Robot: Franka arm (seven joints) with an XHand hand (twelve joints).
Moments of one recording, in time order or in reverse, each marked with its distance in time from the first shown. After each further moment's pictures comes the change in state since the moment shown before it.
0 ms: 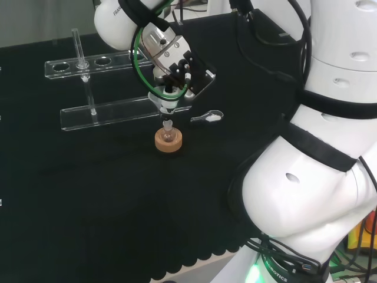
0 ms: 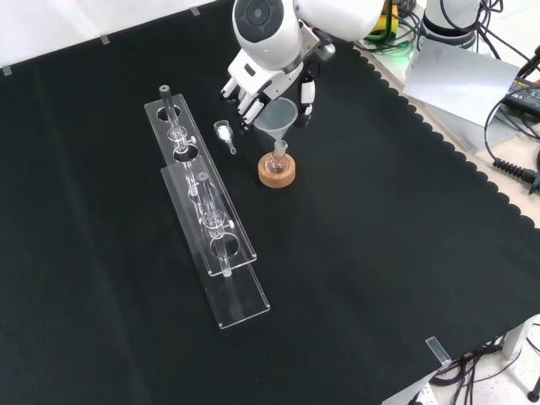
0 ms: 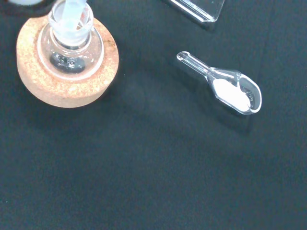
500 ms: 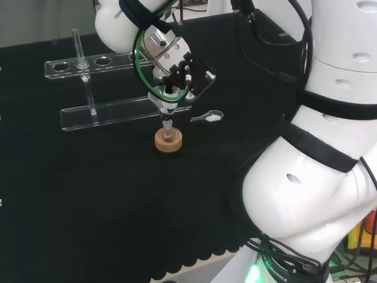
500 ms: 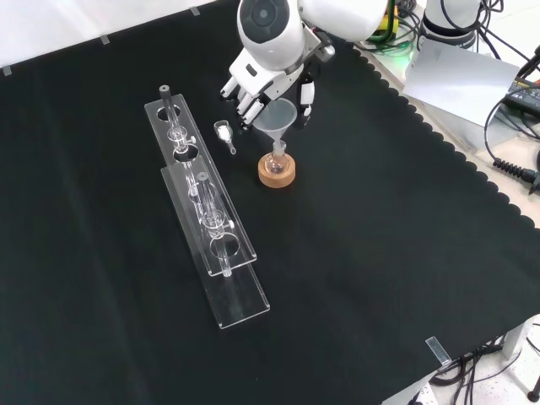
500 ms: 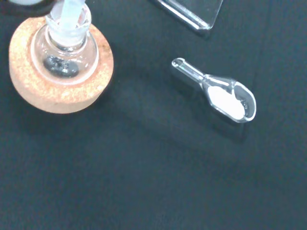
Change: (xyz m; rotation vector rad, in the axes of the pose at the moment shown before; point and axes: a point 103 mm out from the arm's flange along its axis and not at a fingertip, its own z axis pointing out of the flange) arm -0.001 0.001 0.000 -0.034 -0.023 0.012
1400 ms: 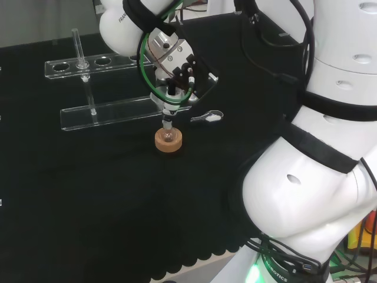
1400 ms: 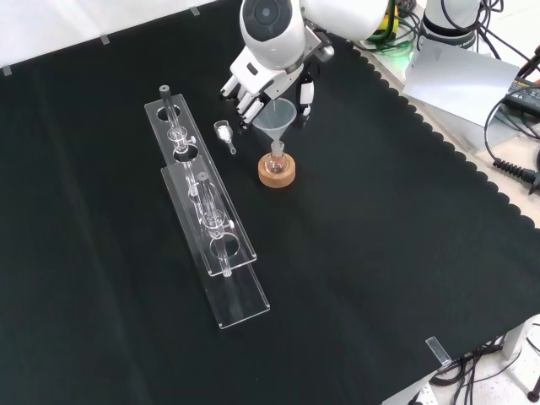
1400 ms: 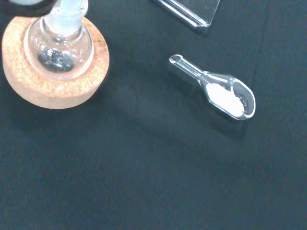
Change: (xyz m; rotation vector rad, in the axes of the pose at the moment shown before) arm -0.002 0.000 0.010 -0.006 0.005 -0.001
